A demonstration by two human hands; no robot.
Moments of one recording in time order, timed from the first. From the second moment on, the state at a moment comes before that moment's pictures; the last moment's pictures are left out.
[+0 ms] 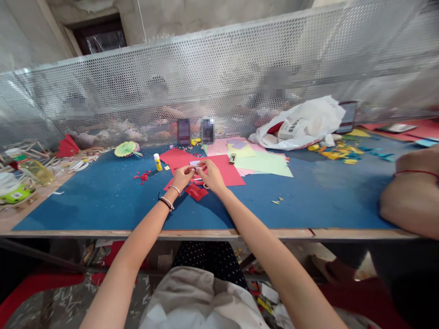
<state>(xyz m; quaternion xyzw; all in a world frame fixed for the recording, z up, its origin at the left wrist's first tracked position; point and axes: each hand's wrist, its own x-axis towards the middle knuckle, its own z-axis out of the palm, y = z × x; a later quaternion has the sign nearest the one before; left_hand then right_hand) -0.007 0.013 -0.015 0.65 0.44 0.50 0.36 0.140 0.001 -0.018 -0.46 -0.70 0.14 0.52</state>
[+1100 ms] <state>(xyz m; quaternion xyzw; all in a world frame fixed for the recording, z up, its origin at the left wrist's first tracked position) -0.005 0.009 -0.010 0.64 0.47 0.49 0.35 0.141 0.005 -0.018 -0.42 -0.71 0.15 0.54</state>
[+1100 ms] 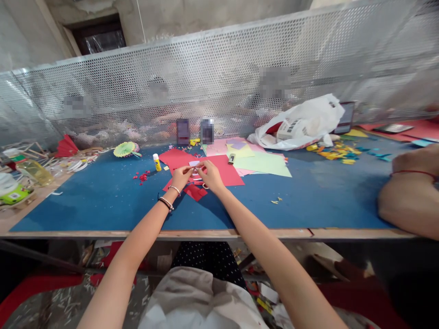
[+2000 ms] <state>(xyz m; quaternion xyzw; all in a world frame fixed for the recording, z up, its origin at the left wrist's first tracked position) -0.007 0.007 -0.010 0.53 0.48 0.49 0.49 0.144 0.003 -0.016 -0.42 -0.73 0.08 0.53</state>
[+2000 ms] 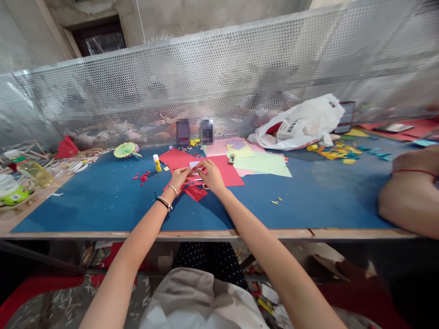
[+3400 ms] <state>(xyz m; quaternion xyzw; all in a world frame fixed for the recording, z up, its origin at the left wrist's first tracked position) -0.007 0.001 -0.002 0.55 0.45 0.49 0.51 0.144 -0.003 -0.012 -0.44 -0.73 0.05 0.52</state>
